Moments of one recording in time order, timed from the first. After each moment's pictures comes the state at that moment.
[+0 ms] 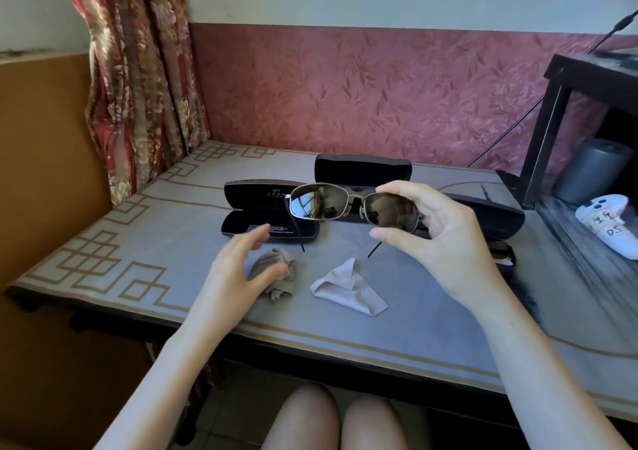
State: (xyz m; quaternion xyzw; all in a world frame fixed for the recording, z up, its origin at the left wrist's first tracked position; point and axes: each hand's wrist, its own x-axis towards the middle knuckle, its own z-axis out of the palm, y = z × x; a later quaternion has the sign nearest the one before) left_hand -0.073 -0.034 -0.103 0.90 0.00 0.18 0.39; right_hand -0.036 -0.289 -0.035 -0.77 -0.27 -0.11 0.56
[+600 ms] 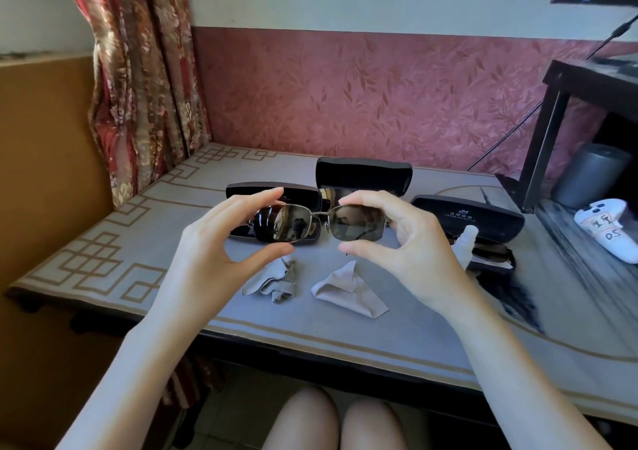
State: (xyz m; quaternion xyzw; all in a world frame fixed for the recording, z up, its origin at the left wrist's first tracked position) left_hand -0.101 -0.038 -0.034 0.87 -0.15 0.31 0.35; right_hand -0.041 -0.263 -0.034 -0.75 -0.34 -0.06 0.56
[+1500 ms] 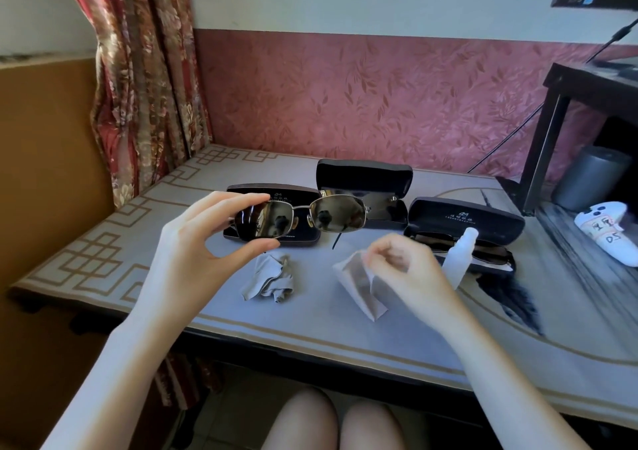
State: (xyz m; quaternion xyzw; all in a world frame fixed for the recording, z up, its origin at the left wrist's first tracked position) left_hand -0.102 -0.027 -0.032 0.87 -0.12 0.34 0.34; right_hand -0.033 -0.279 -0.077 -0.83 -0.18 0.00 0.53
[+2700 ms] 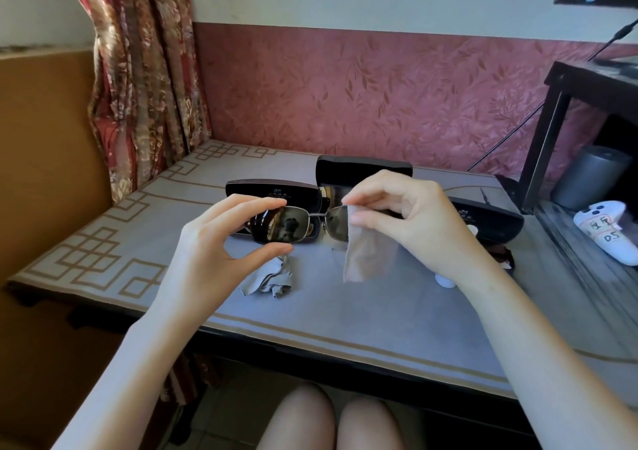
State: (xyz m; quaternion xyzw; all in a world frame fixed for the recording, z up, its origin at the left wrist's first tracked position) left_hand -0.100 -0.039 -0.039 0.87 -0.14 0.33 0.33; right_hand -0.028 -0.269 -0.006 -0.78 -0.36 -0.03 0.52
